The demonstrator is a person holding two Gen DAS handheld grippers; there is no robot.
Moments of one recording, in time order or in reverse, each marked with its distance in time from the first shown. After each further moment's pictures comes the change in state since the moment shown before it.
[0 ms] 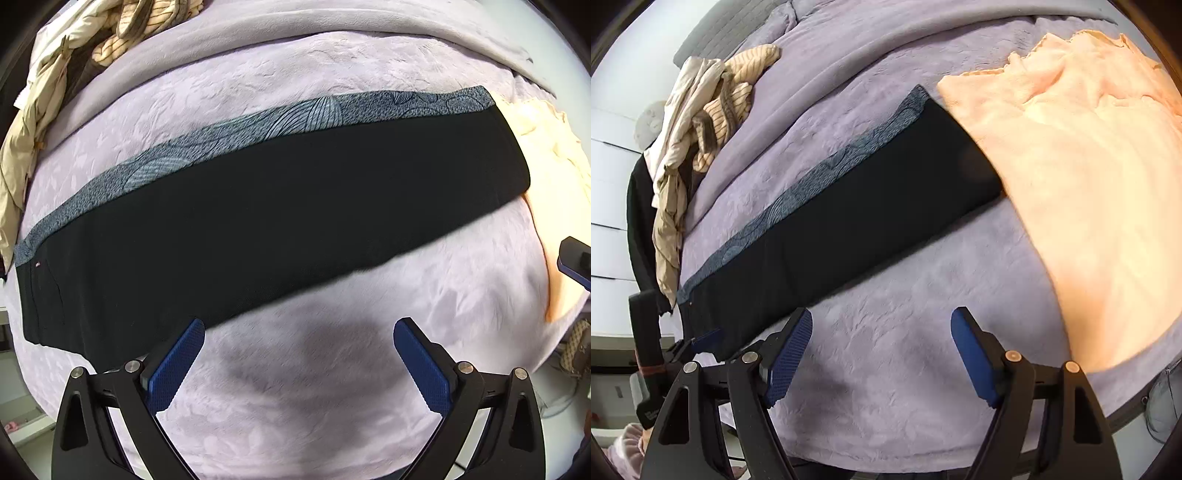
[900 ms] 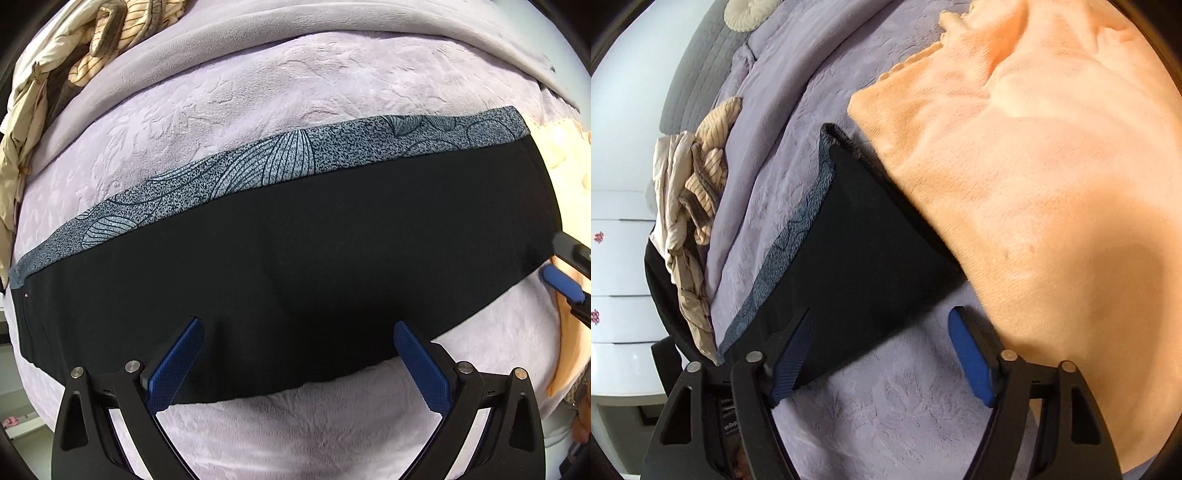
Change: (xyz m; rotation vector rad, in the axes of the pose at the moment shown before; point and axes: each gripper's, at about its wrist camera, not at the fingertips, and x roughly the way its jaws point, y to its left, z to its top) left arm 0.050 -0.059 0.083 -0.030 -0.015 0.052; right arm 0.052 -0.086 0.056 0.247 -0.037 0.208
